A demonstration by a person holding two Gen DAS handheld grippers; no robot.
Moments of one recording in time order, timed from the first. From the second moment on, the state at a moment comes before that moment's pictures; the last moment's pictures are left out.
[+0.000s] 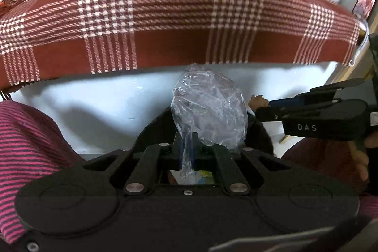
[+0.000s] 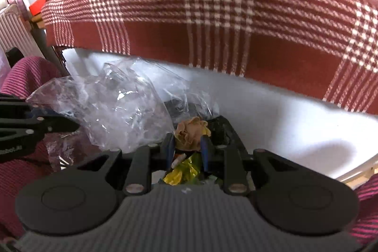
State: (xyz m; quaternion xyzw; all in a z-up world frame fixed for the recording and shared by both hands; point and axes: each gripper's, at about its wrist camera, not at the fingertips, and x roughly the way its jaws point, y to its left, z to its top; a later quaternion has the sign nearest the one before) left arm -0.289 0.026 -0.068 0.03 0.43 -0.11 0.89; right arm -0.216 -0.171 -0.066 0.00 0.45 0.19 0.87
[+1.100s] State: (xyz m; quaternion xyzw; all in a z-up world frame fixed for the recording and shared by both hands) left arm -0.227 0.009 -0.127 0.04 0.50 -0.07 0.86; right arm -0.185 -0.167 -0.090 0.01 0.48 0.19 0.85
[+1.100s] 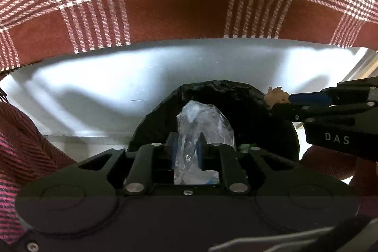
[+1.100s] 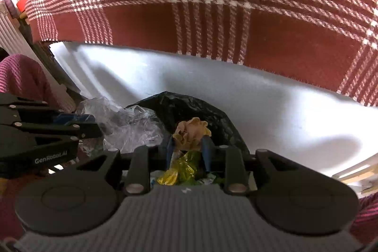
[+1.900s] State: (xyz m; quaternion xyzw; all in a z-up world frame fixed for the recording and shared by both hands) left arm -0.225 0.007 -0.082 0.05 0.44 -0.07 0.89; right arm -0.182 -0.182 -0.044 0.03 0.43 0.19 0.88
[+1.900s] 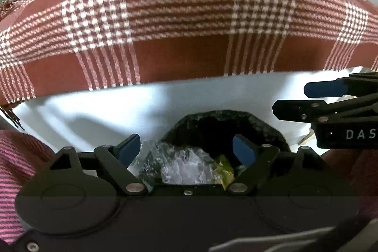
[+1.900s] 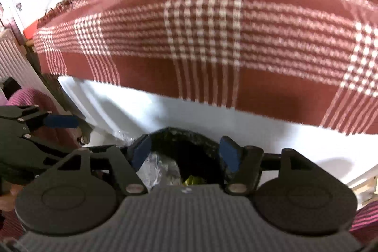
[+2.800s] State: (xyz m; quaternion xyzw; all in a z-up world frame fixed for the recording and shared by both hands) left arm -0.164 0.000 0.069 0.04 0.29 -0.10 0.95; right arm -0.154 -0.223 0.086 0.03 0.29 0.16 0.94
